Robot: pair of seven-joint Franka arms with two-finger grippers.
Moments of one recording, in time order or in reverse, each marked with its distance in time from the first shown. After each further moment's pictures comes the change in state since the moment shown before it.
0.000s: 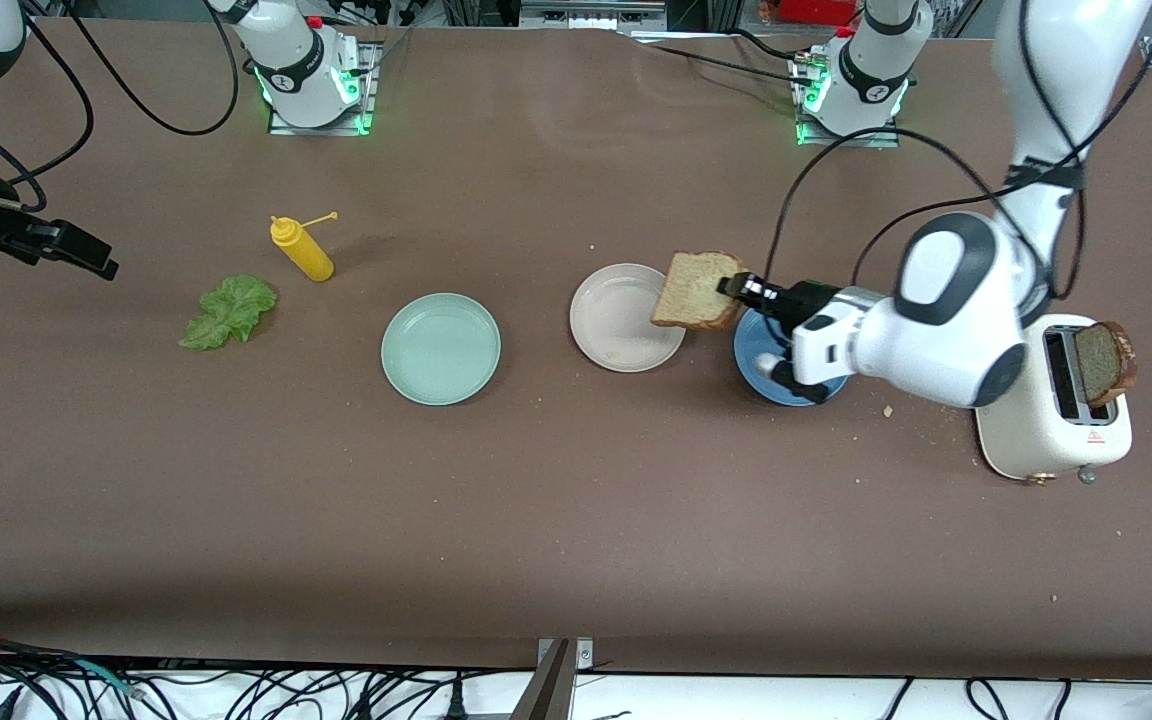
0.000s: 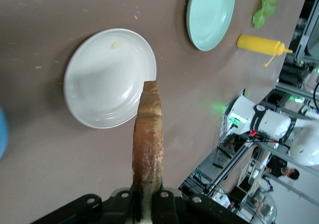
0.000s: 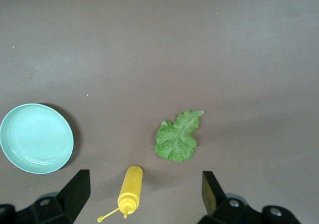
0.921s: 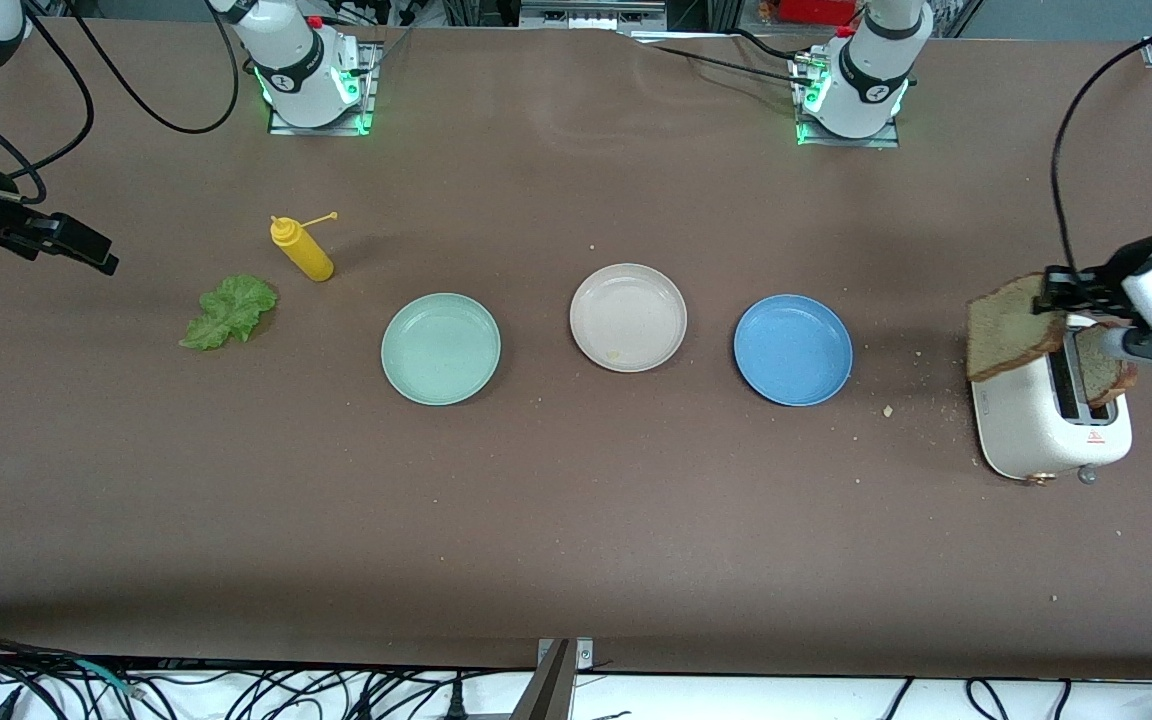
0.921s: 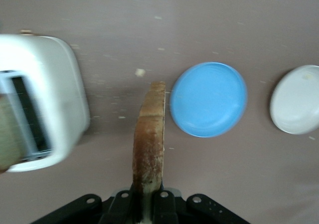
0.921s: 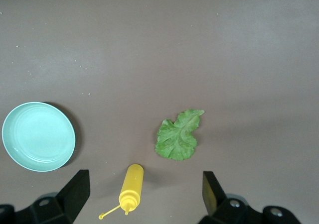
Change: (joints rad) left arm 0.325 -0.322 0.032 0.013 0.546 -0.066 0.002; right arm 0.001 -0.017 0.004 0.000 0.000 -0.009 0.000
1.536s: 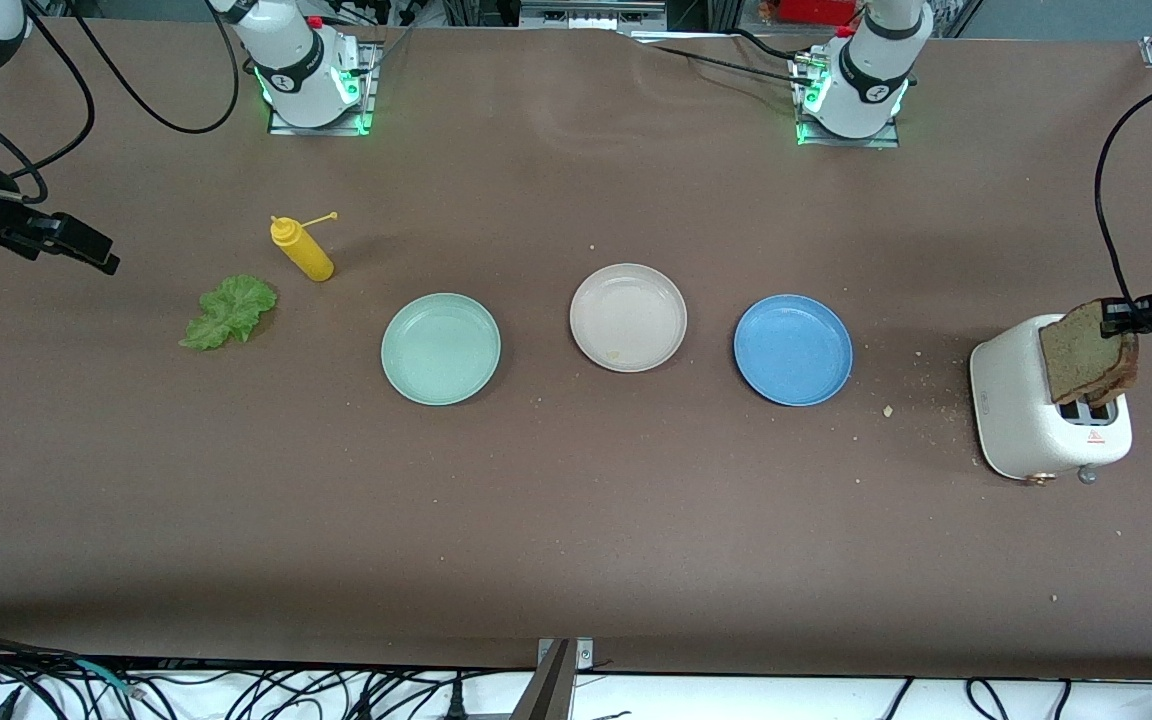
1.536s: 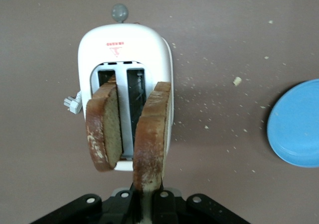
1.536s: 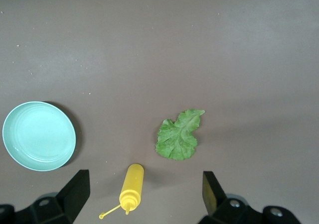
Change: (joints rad) left arm 0.011 -0.010 0.162 -0.112 0.214 0.209 0.016; right arm 0.000 -0.001 0.004 0.000 0.000 -0.001 0.000
